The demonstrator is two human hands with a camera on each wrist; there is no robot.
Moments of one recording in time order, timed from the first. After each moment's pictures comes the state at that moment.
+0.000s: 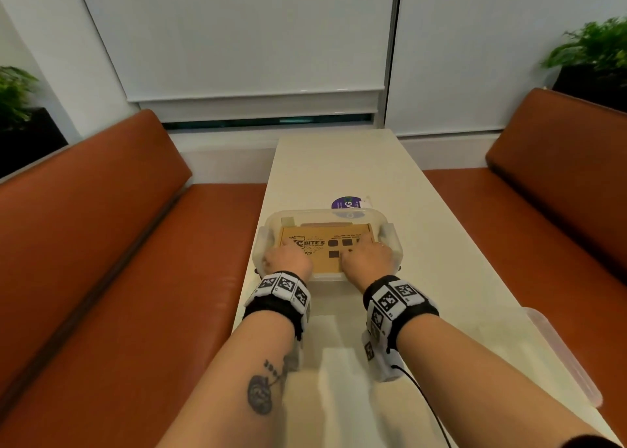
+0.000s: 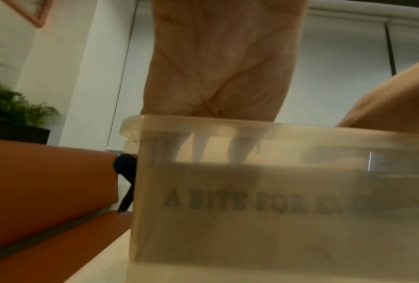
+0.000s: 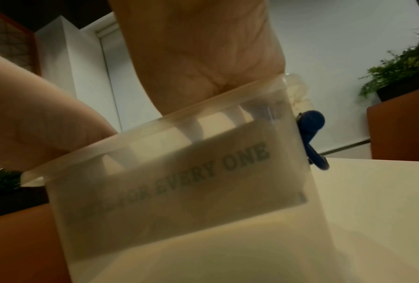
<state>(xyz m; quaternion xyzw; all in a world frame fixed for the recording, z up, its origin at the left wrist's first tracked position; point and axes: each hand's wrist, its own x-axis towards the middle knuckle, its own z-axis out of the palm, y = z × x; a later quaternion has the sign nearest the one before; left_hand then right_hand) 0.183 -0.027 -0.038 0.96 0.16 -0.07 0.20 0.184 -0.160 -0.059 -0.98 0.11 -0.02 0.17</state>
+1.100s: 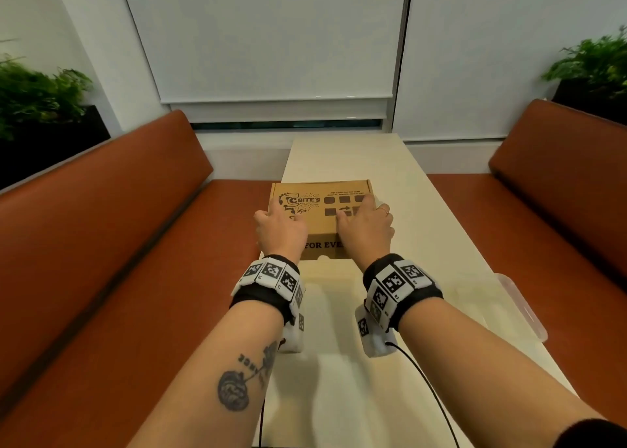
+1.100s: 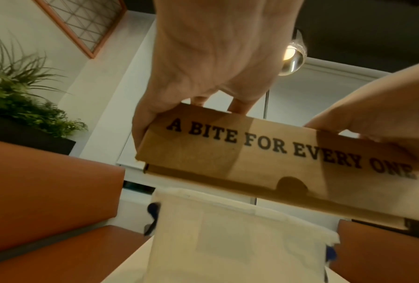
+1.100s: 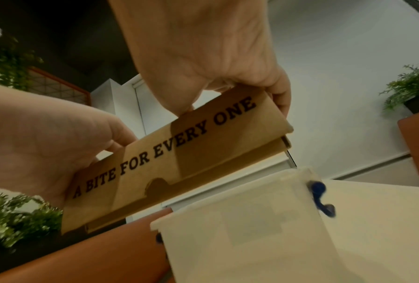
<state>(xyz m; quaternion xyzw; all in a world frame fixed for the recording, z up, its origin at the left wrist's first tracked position) 0.056 -0.014 0.020 0.89 0.19 0.14 0.40 0.069 -0.141 0.009 -0.93 0.09 -0.15 0.32</state>
